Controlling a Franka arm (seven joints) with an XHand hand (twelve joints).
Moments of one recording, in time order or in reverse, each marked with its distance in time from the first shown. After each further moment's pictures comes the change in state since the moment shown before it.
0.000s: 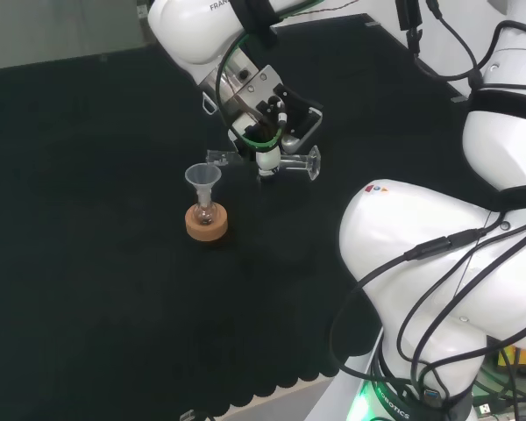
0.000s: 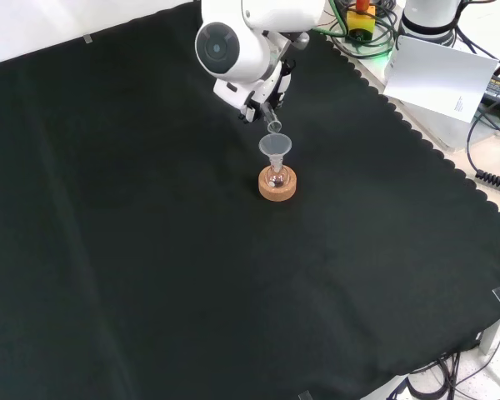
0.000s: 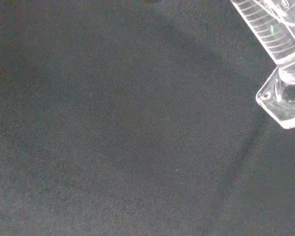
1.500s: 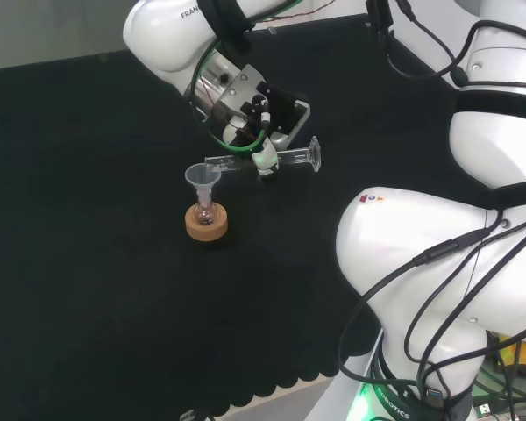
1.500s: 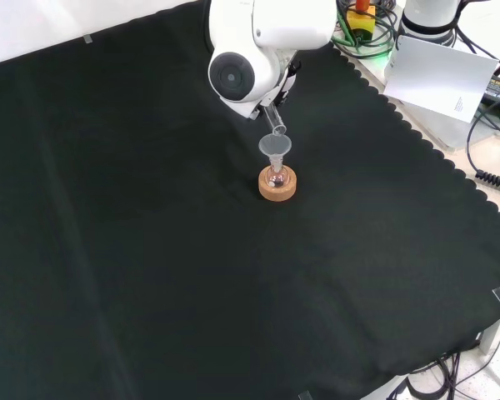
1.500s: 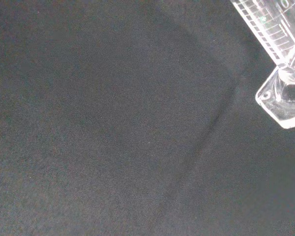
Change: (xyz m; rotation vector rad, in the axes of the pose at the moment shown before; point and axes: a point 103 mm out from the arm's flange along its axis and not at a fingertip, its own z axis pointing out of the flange) arm 0.007 -0.010 -0.012 0.097 -0.122 0.061
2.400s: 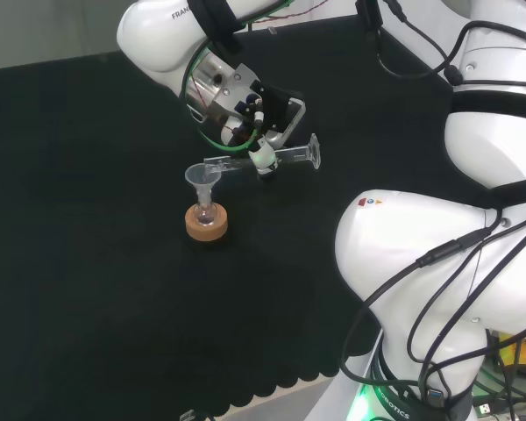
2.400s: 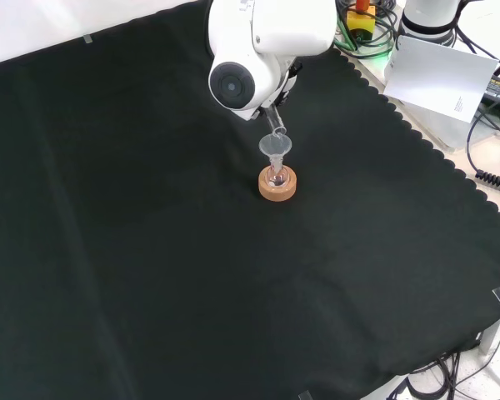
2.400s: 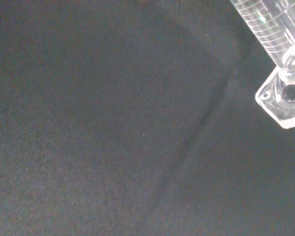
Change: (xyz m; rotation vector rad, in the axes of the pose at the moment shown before) arm 0.001 -0.002 -0.005 0.038 -0.020 0.022
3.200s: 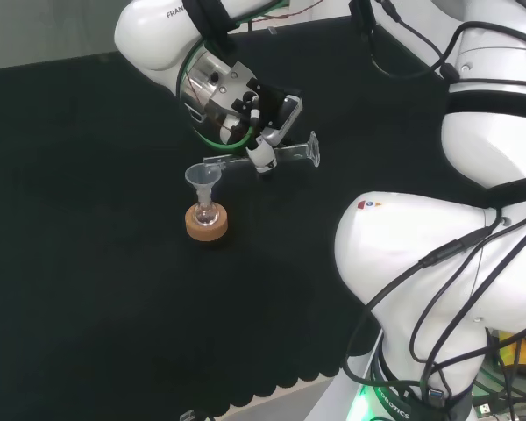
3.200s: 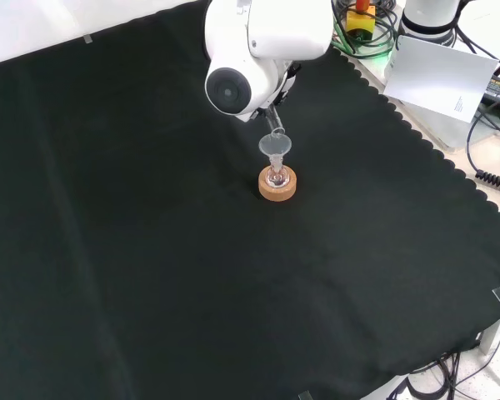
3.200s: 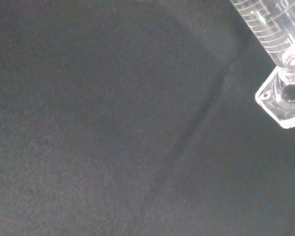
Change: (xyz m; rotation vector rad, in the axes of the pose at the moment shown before) arm 0.000 0.000 -0.005 0.029 -0.010 0.003
